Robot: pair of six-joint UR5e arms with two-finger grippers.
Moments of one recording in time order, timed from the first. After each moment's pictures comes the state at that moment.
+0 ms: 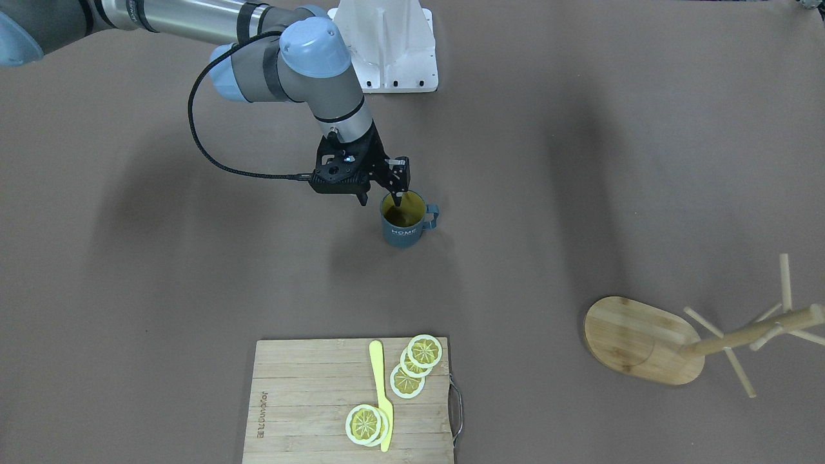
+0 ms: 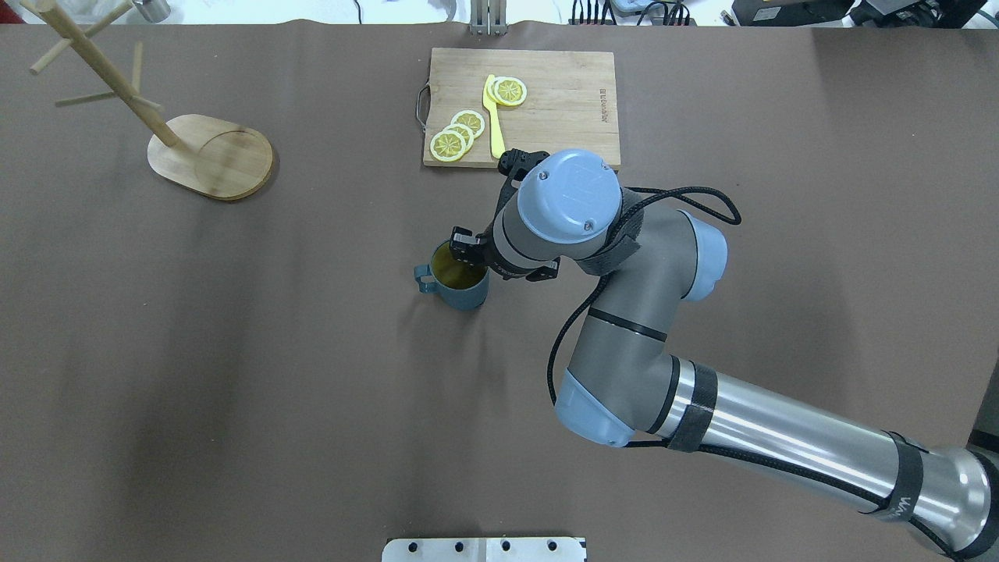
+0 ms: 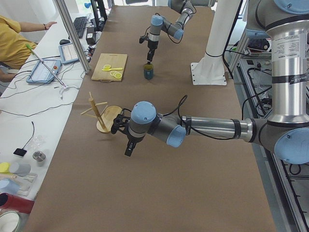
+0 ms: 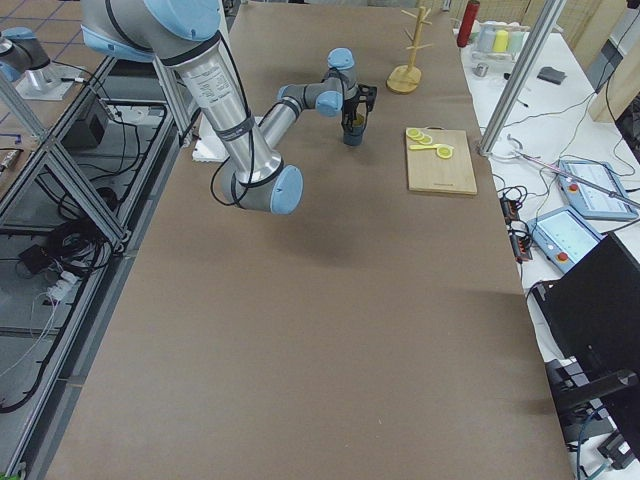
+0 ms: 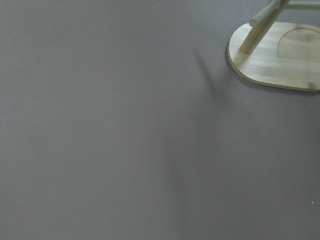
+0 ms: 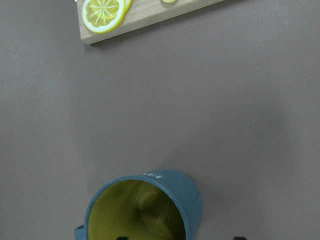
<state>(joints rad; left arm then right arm) -1.52 -1.45 -1.74 -2.00 -2.40 -0.14 0.53 -0.84 1.63 -1.33 1.83 1.50</state>
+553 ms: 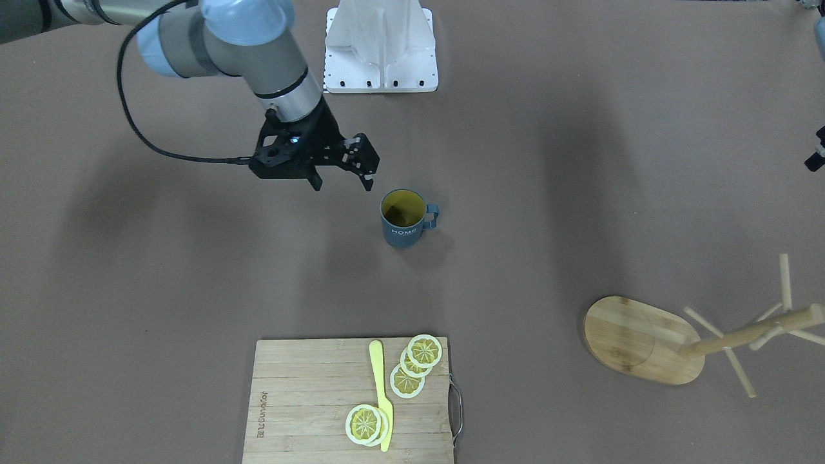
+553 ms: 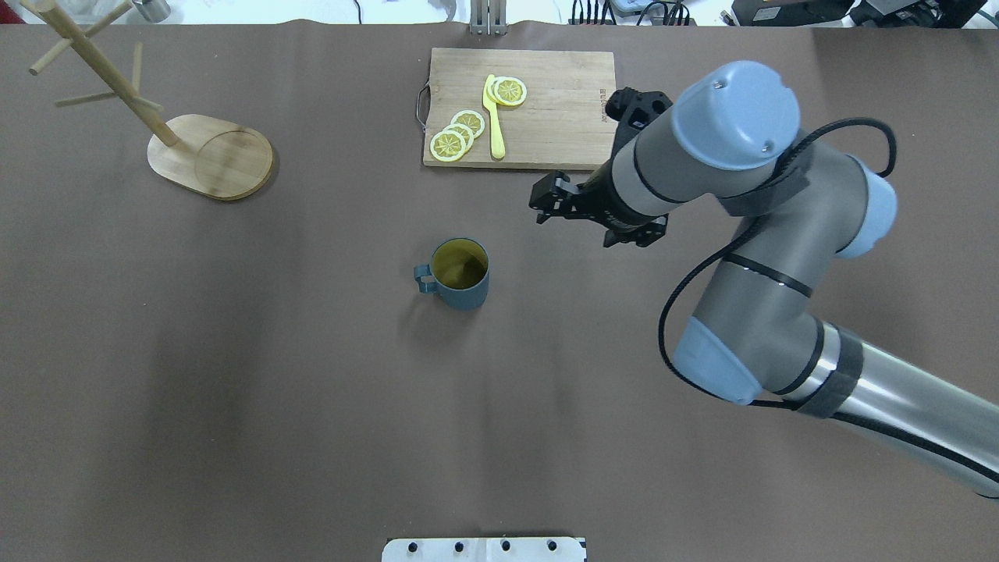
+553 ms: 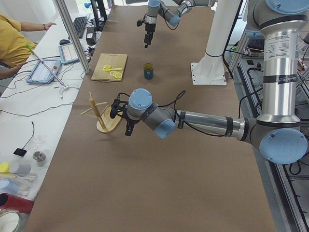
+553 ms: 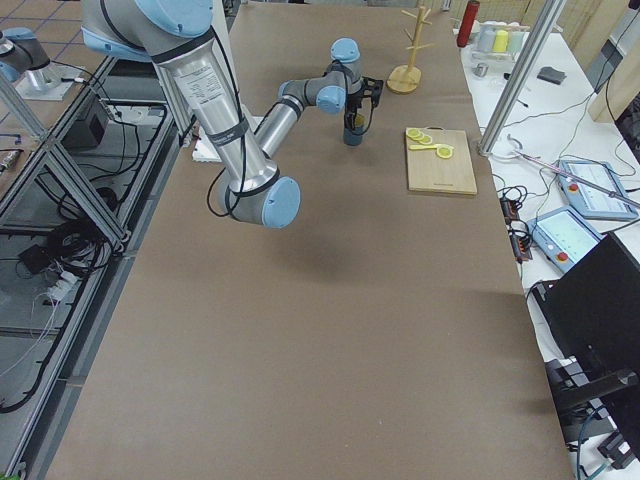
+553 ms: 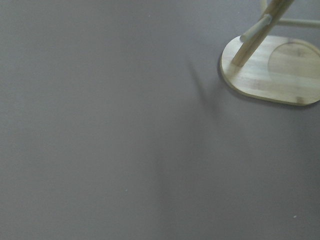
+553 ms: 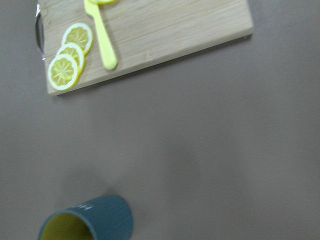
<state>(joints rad) -1.36 -1.54 -1.75 -2.24 -2.45 -0.67 0.71 -1.06 1.84 -1.38 2.00 1.39</state>
